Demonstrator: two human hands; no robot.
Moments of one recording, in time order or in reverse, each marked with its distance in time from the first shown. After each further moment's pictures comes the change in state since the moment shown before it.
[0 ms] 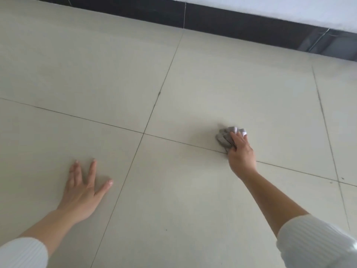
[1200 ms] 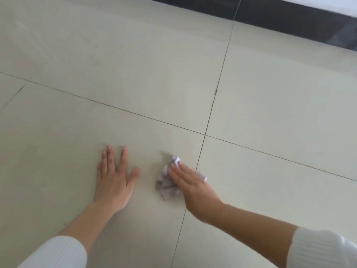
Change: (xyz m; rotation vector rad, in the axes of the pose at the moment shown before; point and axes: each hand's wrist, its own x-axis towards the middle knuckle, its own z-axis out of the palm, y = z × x) left_hand 0.056 -0.089 -0.013 -0.054 0.193 0.106; right_hand -0.130 -0.155 0.185 -0.197 -0.385 -0.880
